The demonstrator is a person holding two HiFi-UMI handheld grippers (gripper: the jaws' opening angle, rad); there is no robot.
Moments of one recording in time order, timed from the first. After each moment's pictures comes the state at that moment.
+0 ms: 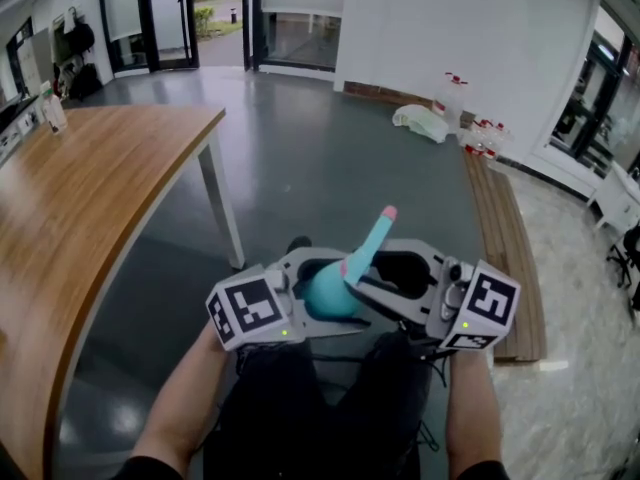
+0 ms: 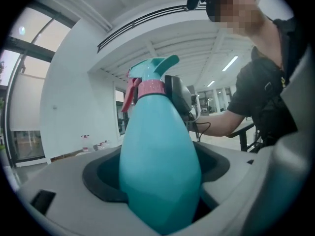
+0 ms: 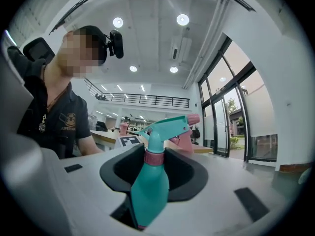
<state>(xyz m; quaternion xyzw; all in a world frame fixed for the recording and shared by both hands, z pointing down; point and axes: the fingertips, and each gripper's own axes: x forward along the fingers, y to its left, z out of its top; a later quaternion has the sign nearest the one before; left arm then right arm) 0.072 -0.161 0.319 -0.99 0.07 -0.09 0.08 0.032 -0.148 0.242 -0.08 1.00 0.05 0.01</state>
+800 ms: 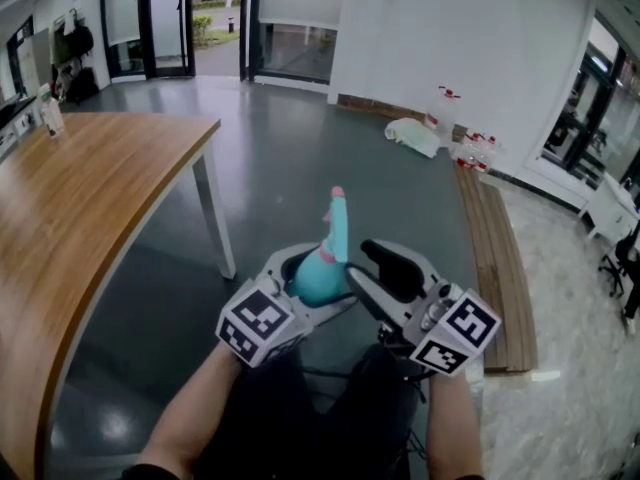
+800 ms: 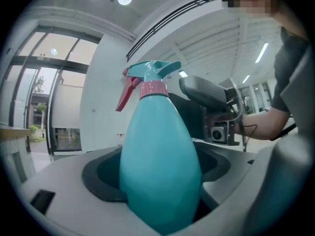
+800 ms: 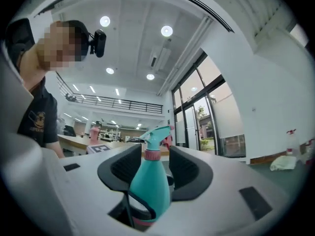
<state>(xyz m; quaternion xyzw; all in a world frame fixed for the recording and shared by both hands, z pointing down) 0.055 -0.220 0.322 -0.96 0.28 -0.05 0.04 0.054 -0.182 0.242 -0.25 0.97 0.01 0.07</state>
